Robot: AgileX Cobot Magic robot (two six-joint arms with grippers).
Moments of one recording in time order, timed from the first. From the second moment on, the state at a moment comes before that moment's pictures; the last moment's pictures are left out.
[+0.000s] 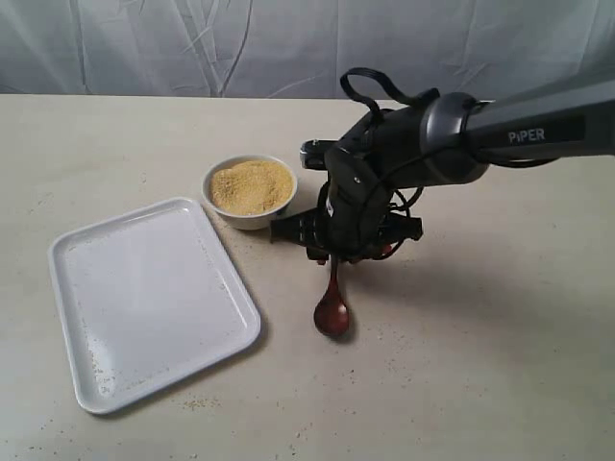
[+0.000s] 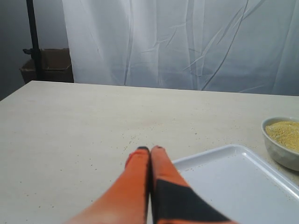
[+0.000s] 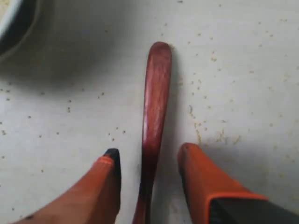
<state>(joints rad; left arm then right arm) 0.03 0.00 0.00 -0.02 0.21 -0.02 0.70 2.06 -1.27 -0.23 0.58 0.76</state>
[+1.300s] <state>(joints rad) 0.03 0.00 0.00 -0.02 0.21 -0.02 0.66 2.15 -1.31 0.17 -0.19 1.18</state>
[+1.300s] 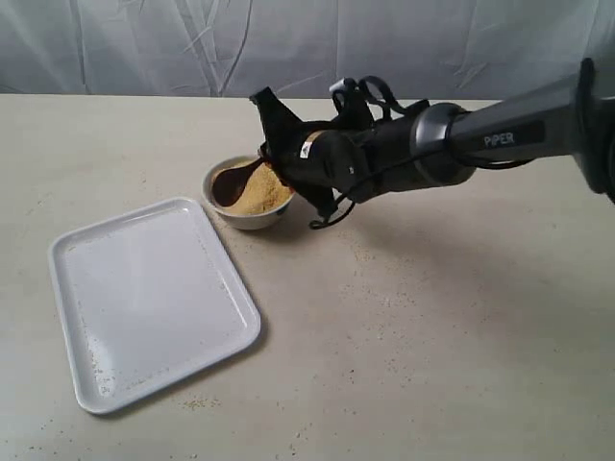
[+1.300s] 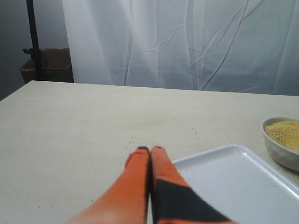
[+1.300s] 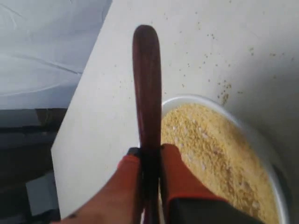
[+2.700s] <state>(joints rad) 0.03 0.00 0.00 -0.02 0.21 -0.02 0.68 2.08 -1.32 0.53 -0.19 0.63</state>
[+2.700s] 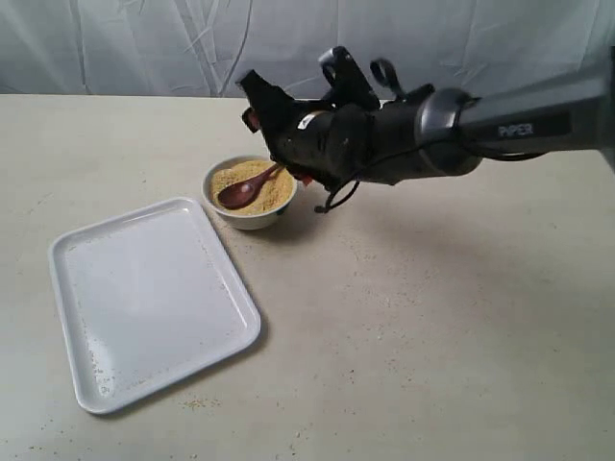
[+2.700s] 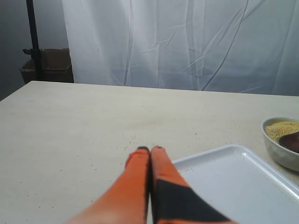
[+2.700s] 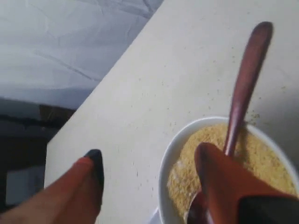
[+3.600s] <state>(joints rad) 0.03 0.00 0.00 -0.02 0.21 -0.02 0.36 1.72 -0.98 1.70 0.41 -1.33</state>
